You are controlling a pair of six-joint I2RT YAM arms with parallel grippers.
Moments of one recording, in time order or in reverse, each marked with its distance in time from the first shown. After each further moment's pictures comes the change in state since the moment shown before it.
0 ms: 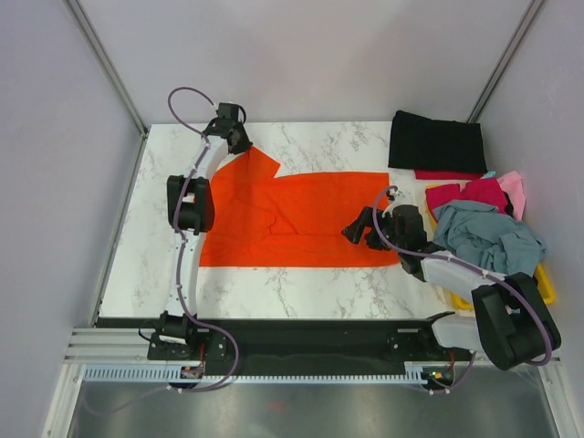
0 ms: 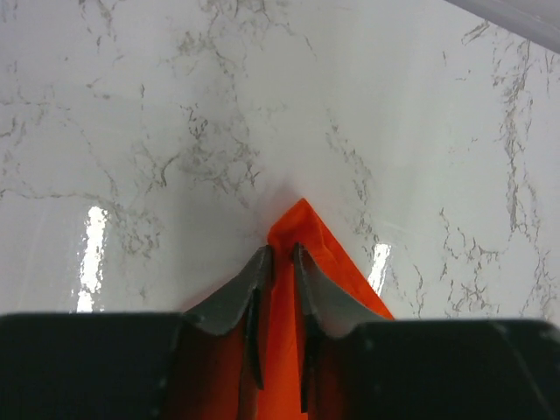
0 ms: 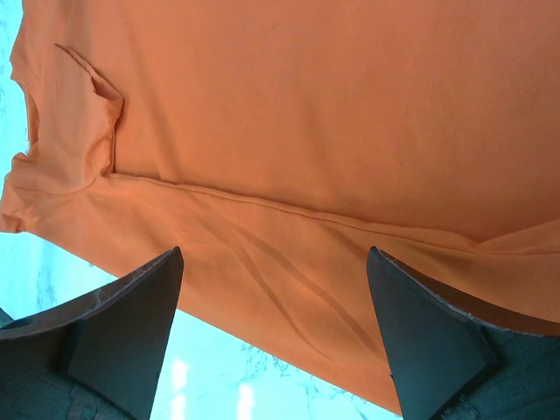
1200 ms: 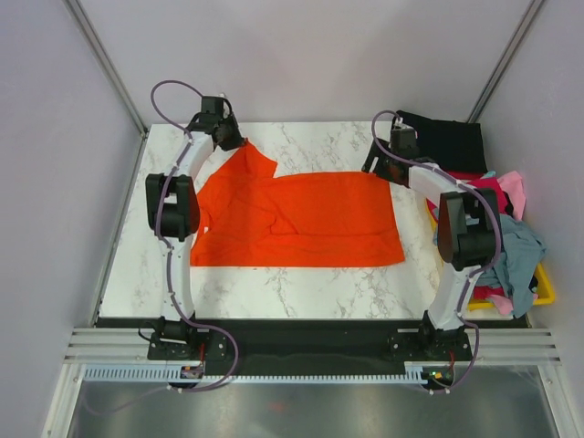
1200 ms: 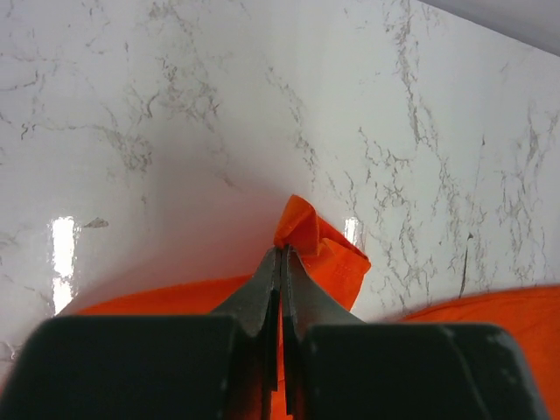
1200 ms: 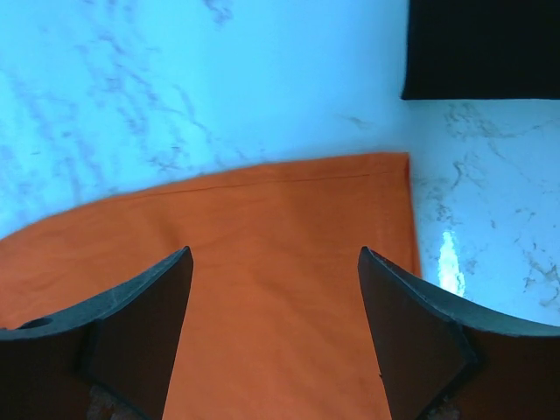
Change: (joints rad) left arm 0.037 -0.283 -0.298 0.056 0.183 0.039; right arm -0.195 0.650 0.899 -0.397 0.214 -0.145
